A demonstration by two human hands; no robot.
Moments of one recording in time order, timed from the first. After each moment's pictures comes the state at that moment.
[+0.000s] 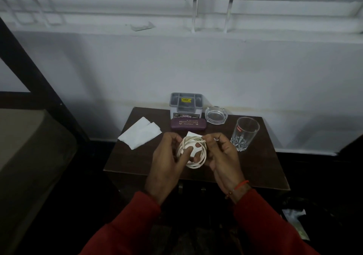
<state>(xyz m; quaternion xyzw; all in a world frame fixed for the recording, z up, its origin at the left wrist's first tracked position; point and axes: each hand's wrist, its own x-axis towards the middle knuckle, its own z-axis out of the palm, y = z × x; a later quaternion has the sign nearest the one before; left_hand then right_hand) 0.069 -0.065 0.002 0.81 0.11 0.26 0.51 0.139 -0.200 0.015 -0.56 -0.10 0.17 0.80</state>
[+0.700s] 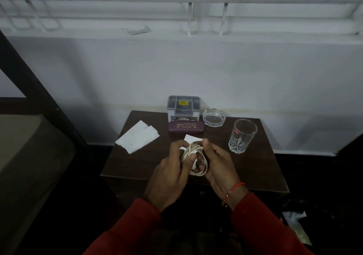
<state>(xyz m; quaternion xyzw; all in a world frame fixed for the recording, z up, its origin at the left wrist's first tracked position) 0.059 -0.073 0.000 0.86 0.04 0.18 0.48 0.143 -0.194 0.003 -0.54 0.00 0.24 0.81</state>
